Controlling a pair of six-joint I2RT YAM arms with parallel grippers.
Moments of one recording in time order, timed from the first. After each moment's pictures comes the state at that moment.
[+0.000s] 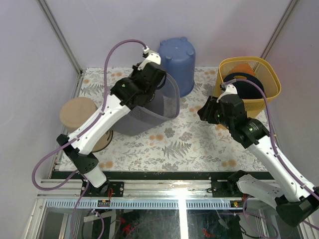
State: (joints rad) left arm -0.75 1.64 1.97 -1.05 -0.91 -0.08; right arm 0.54 0.99 1.08 -0.62 0.12 0.57
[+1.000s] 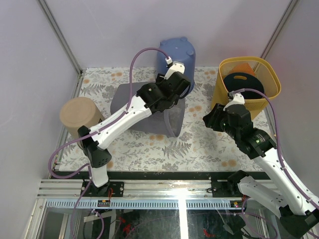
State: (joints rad) left arm -0.89 1.83 2.04 -1.00 -0.69 -0.35; right arm 0.54 0.82 0.96 -0.65 0.17 0.61
